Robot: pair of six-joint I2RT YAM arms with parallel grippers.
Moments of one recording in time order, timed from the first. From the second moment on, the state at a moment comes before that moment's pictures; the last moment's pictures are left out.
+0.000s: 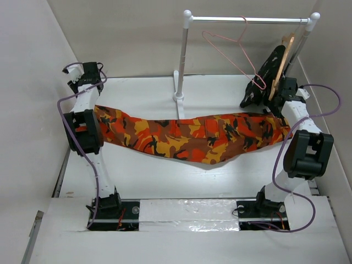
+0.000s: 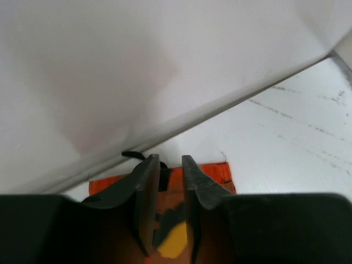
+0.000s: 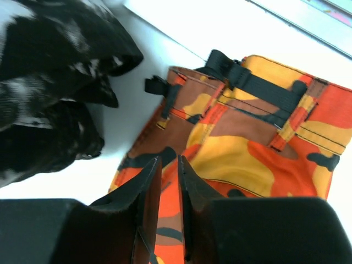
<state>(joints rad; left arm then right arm) 0.17 2.09 1.78 -0.47 -0.83 -0.52 -0.19 1.68 1.33 -0.53 0.32 0.83</state>
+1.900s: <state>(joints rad) 0.27 1.97 1.29 -0.31 -0.51 -0.59 -0.14 0.47 0.39 -0.28 -0.35 0.61</state>
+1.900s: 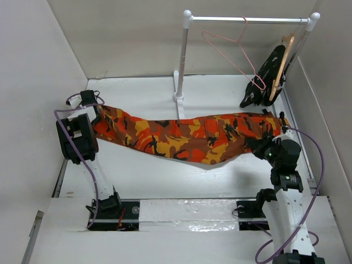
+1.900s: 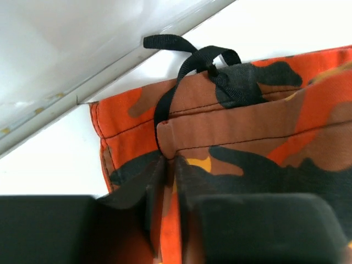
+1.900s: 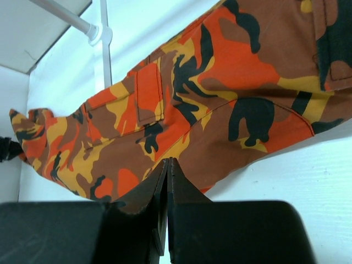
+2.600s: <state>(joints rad) 0.27 1.70 1.12 -0.18 -0.56 -0.65 -0.13 0.53 0.38 -0.27 -0.43 0.60</state>
